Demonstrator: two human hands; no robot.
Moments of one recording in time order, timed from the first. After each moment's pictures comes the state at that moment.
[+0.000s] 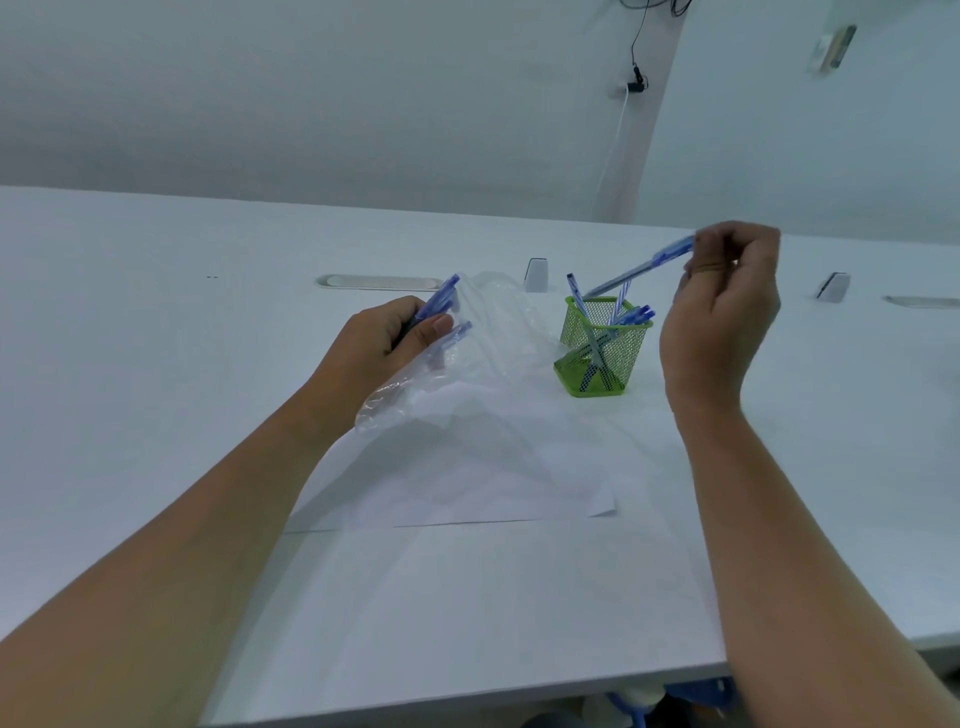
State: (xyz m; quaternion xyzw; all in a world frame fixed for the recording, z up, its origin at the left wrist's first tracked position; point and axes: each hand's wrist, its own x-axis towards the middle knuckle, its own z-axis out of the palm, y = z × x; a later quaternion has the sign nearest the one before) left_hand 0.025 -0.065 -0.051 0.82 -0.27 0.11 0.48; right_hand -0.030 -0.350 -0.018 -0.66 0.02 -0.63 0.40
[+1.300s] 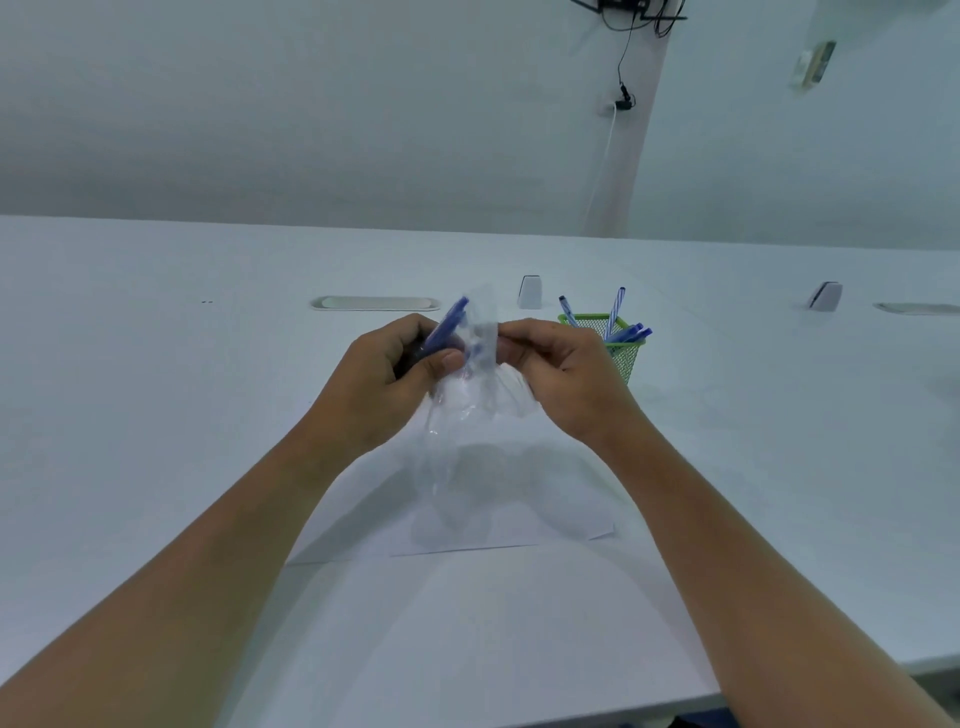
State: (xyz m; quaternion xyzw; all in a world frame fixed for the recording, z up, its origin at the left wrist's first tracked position) left_hand 0.014 -0.075 -0.050 0.79 -0.30 0.13 0.51; right_hand -0.021 -0.285 -0.046 -0.80 -0.19 -0.27 0.49
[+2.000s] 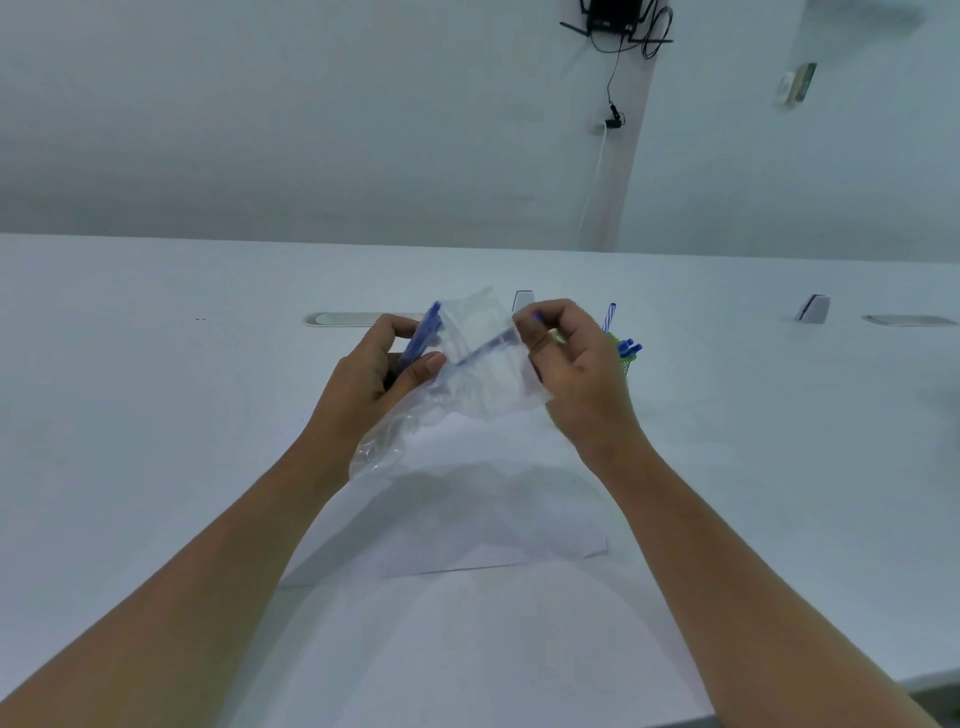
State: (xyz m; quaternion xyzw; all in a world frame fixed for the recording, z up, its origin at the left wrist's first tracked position) left_hand 0.020 -0.077 -0.052 0.77 -0.28 0.12 0.56; right_hand -0.023 -0.285 -0.038 -0.72 -0.10 -0.32 0.61
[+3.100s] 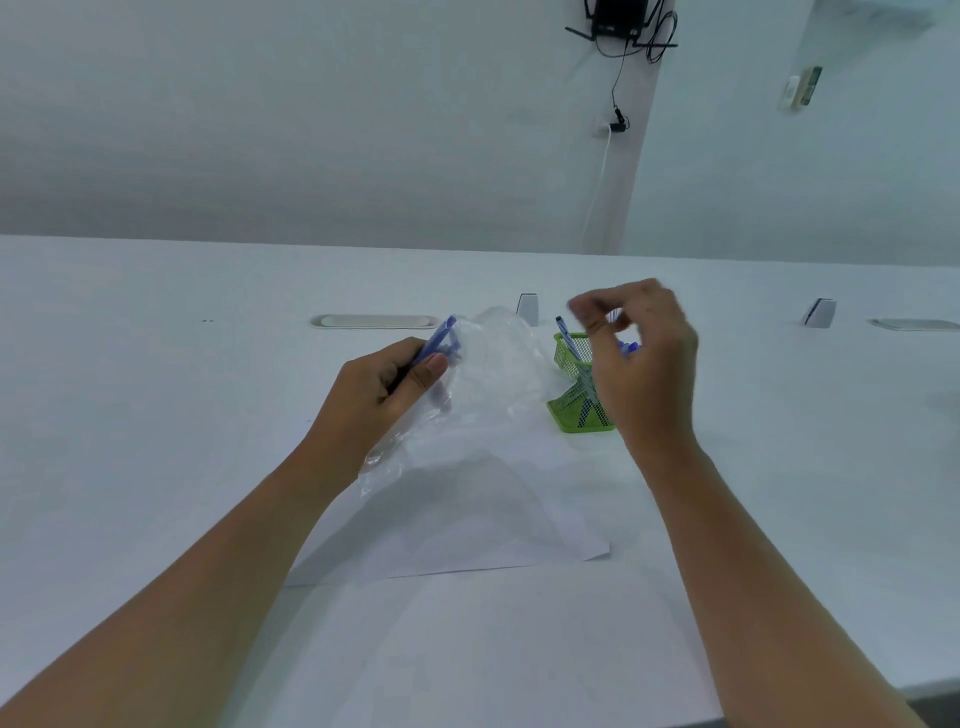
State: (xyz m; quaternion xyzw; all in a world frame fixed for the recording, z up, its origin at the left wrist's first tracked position) left_hand 0.011 -0.073 -0.052 0.78 -0.30 0.13 0.54; right_hand -0.024 -0.328 -0.029 -0.75 -0.10 -0.60 0.26
